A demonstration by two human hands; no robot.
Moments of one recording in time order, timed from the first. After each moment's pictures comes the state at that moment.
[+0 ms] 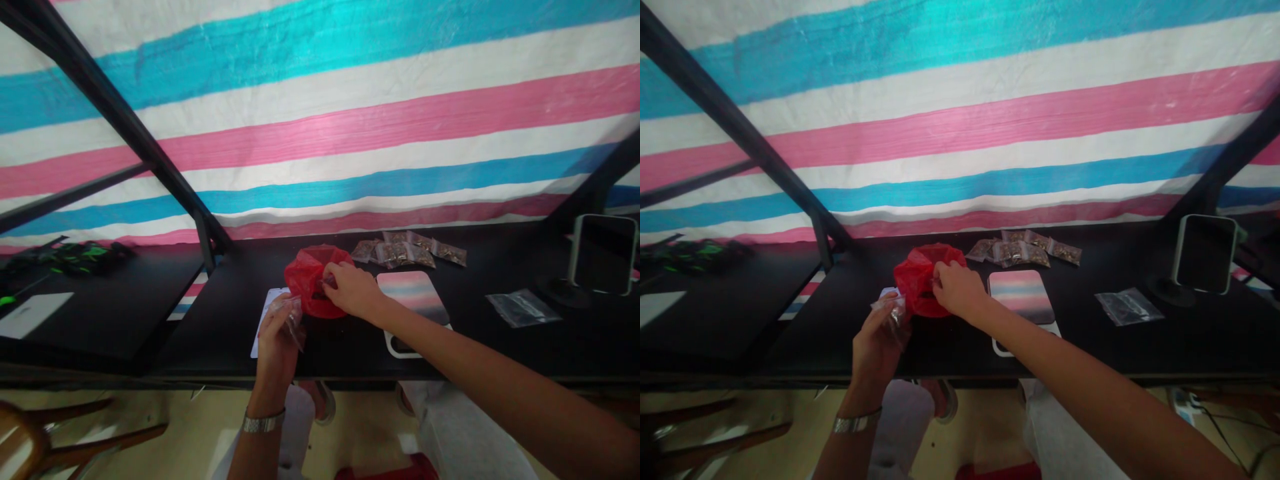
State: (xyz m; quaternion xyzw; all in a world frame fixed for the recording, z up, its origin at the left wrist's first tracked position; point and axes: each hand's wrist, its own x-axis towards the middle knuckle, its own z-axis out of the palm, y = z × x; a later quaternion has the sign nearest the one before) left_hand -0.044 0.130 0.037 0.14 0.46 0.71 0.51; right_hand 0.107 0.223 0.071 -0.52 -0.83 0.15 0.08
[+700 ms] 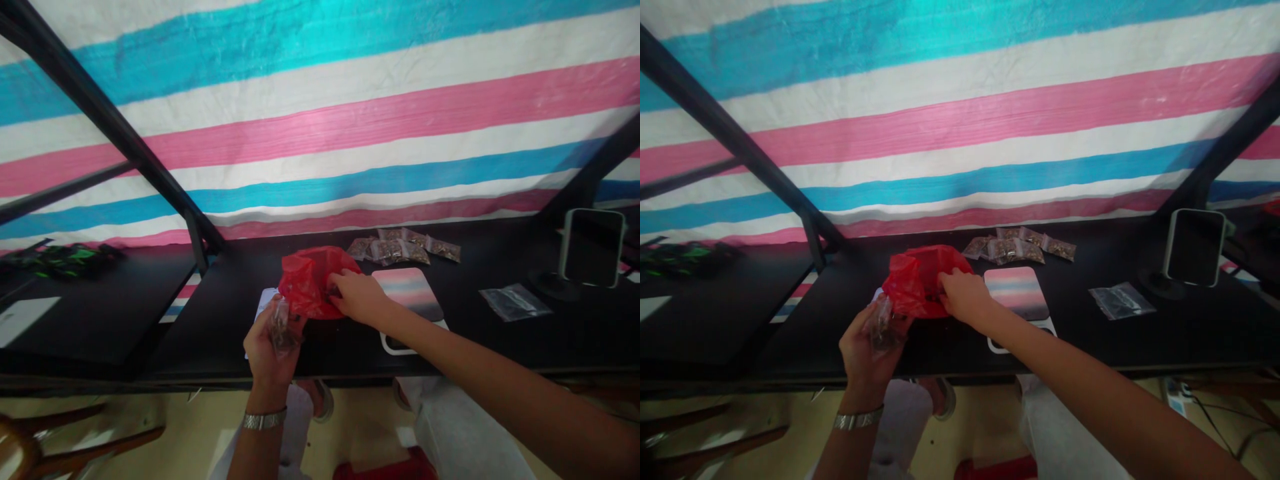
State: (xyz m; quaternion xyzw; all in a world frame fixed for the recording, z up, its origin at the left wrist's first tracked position) left_hand -0.039 0.133 0.041 0.05 0.39 0.75 0.54; right_hand 0.127 0.213 0.064 -0.50 -0.86 0.12 0.02
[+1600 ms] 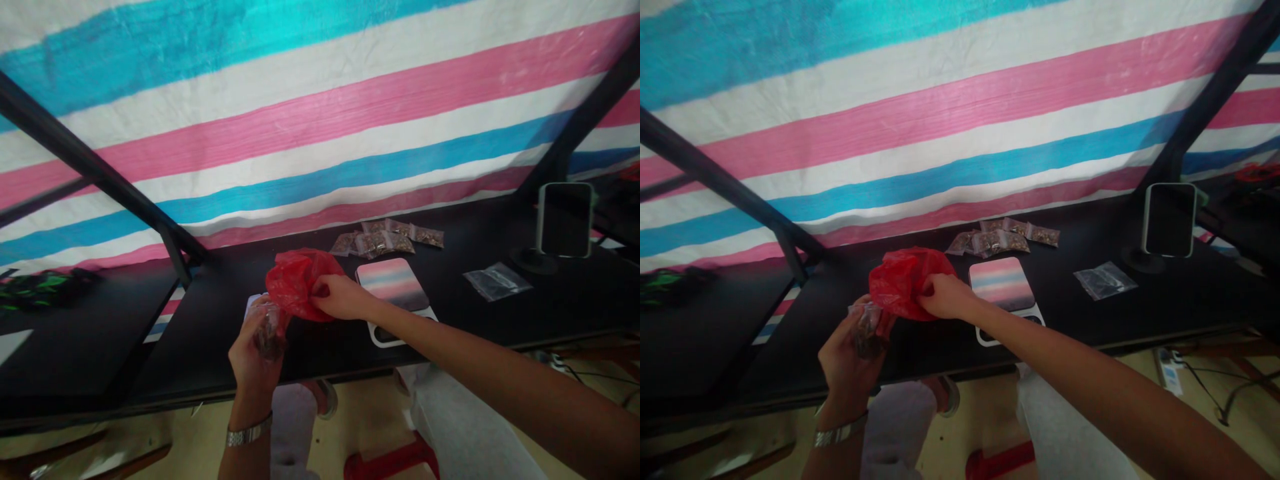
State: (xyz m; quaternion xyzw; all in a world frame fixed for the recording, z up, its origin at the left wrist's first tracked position) left_hand -0.042 0.131 0.041 0.21 0.43 0.70 0.53; right_hand 0.129 0.218 0.046 -0.50 -0.76 0.39 0.17
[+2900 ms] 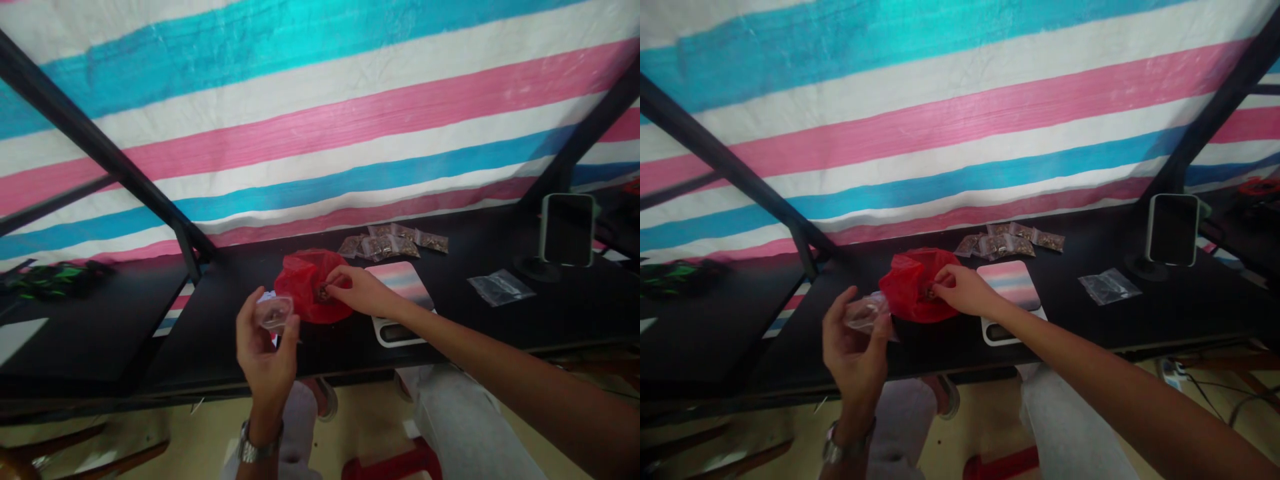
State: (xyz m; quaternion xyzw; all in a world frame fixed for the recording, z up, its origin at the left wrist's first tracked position) left_hand -0.022 0.107 0.047 0.36 0.50 0.75 0.25; right_hand 0.149 0.212 0.052 -0.47 -0.70 0.45 0.30
